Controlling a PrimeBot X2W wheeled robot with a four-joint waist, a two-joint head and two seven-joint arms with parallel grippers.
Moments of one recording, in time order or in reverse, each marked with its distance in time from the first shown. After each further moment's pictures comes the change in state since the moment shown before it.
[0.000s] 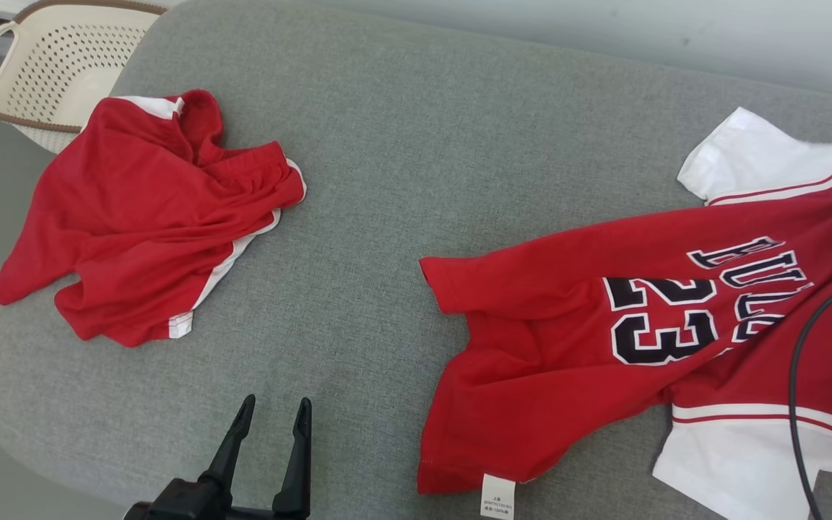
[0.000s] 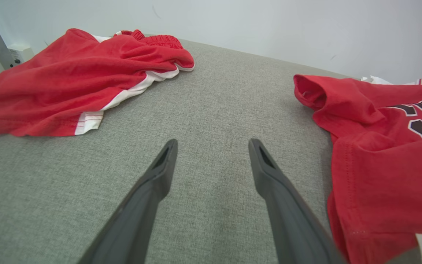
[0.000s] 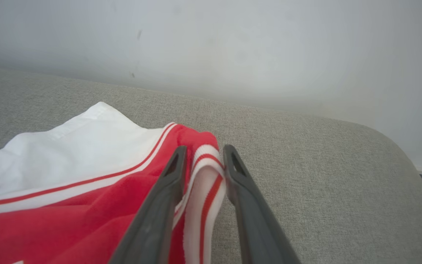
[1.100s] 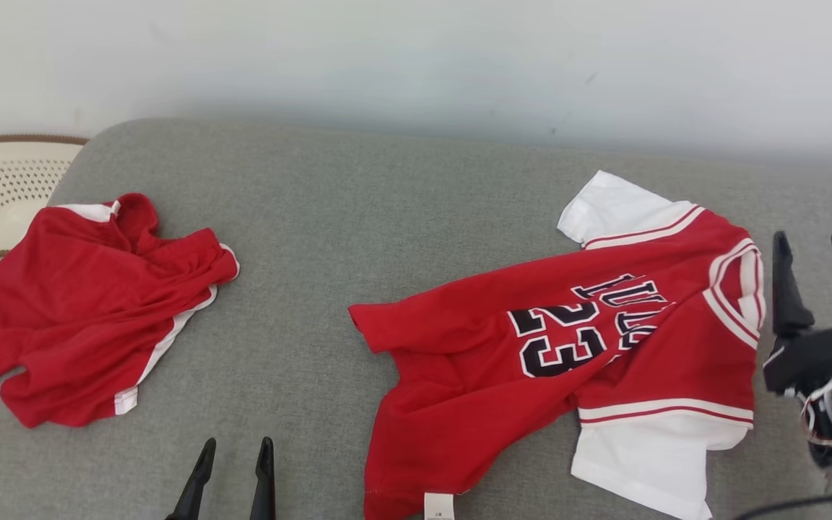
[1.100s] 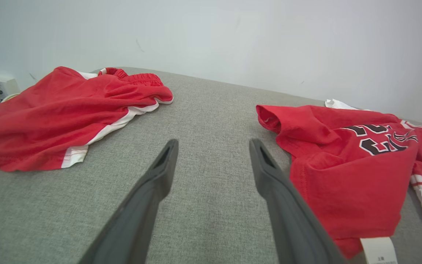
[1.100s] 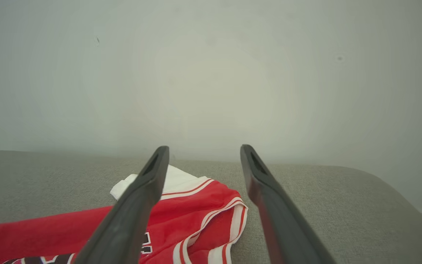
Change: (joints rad) left arm 0.106 0.000 0.087 -0.028 0.026 -0.001 0.000; right arm 0.605 0.173 -0.383 -0.743 -0.151 0.000 -0.172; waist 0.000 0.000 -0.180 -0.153
